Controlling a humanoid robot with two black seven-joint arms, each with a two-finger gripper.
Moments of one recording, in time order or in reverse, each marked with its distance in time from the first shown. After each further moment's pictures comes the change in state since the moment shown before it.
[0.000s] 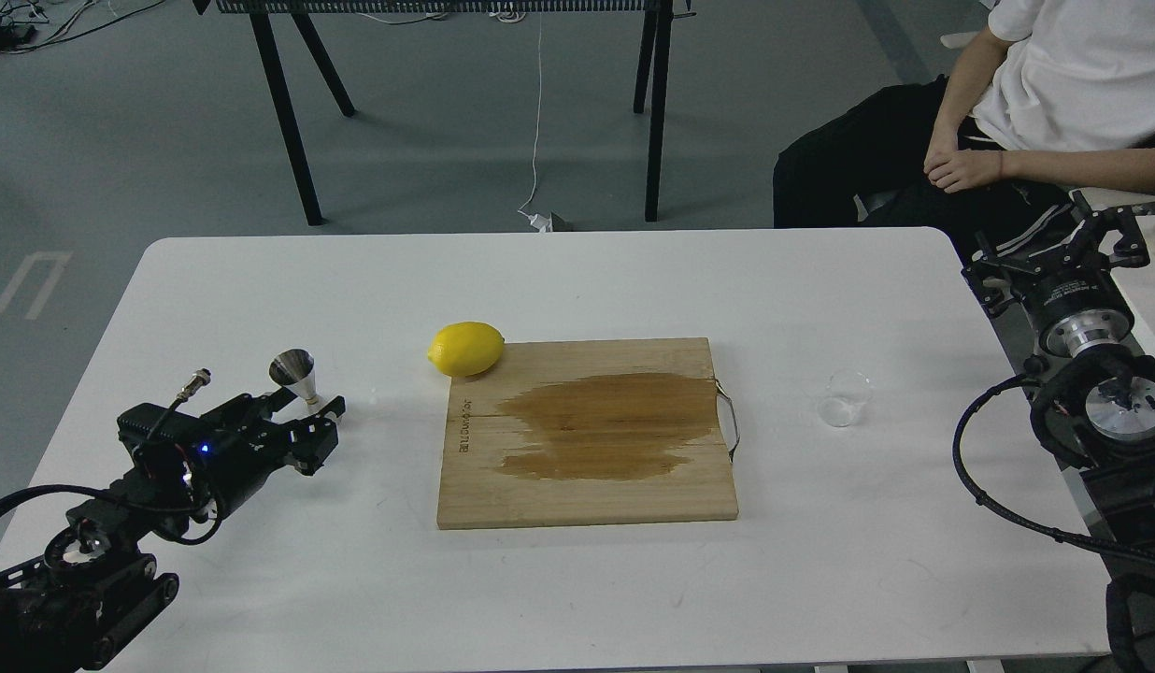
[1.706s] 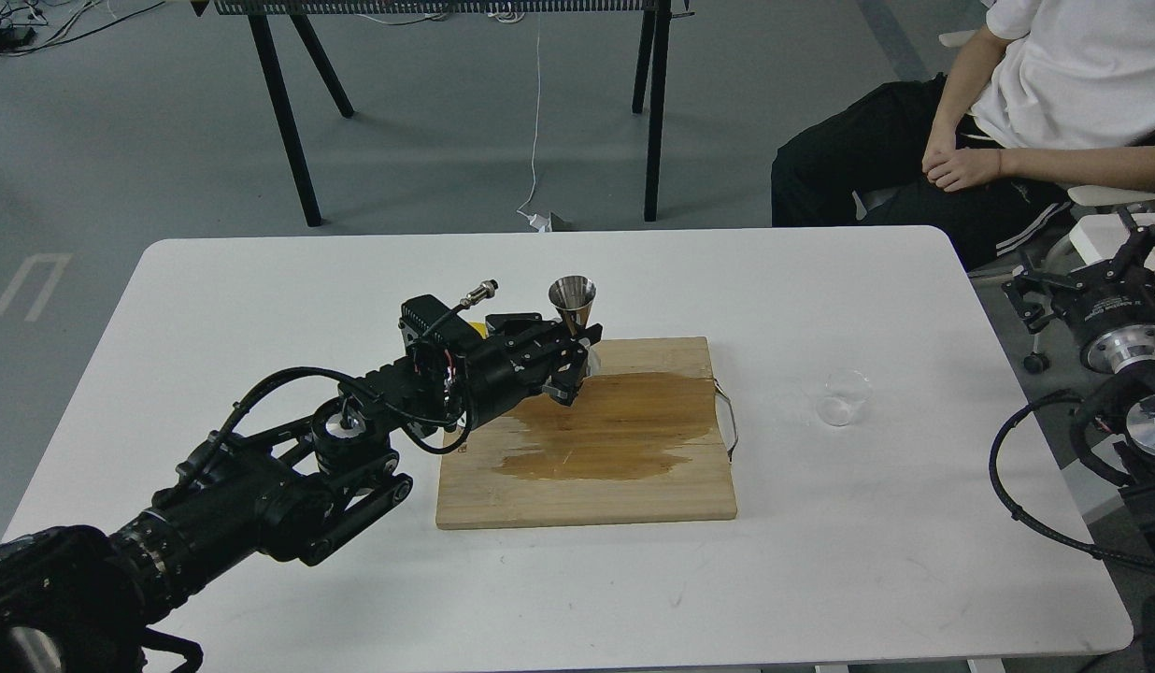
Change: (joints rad) left arm -0.320 -0.339 0.190 -0.110 0.111 -0.174 0.091; right arm -0.037 -0.057 0.008 -0.001 0.001 0.000 0.000
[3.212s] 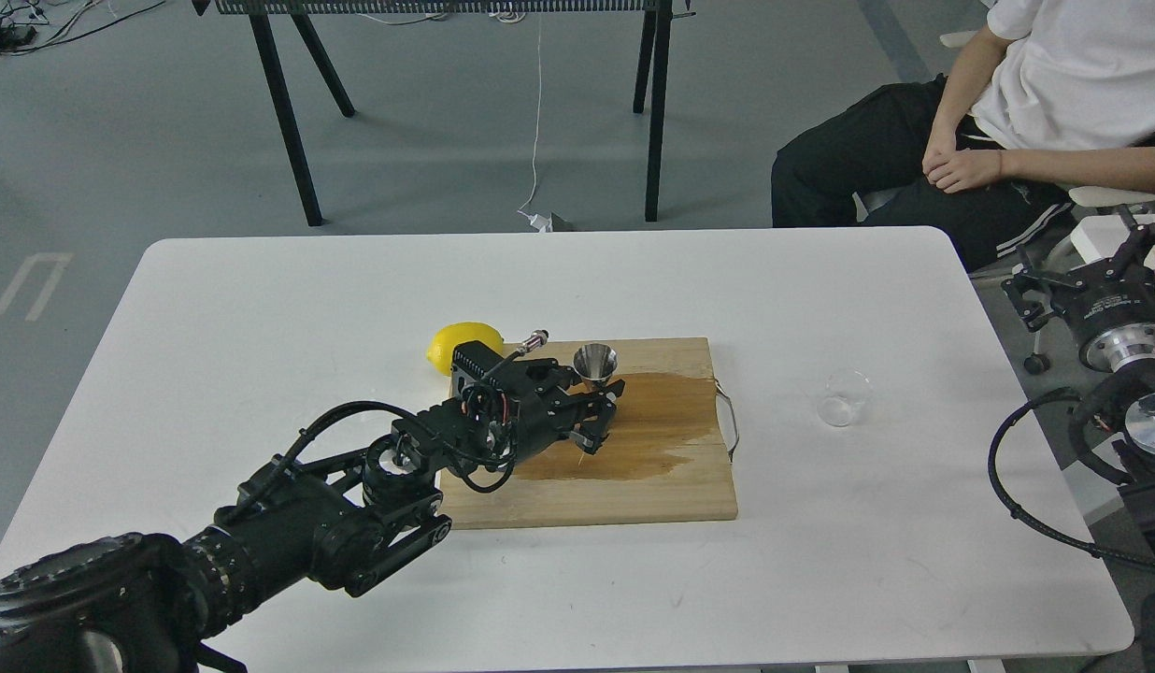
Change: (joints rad) left arm 0.004 -0.109 0.123 0.090 0.000 0.001 0.093; right arm 0.002 0.001 0.001 0.003 0.001 0.000 0.003
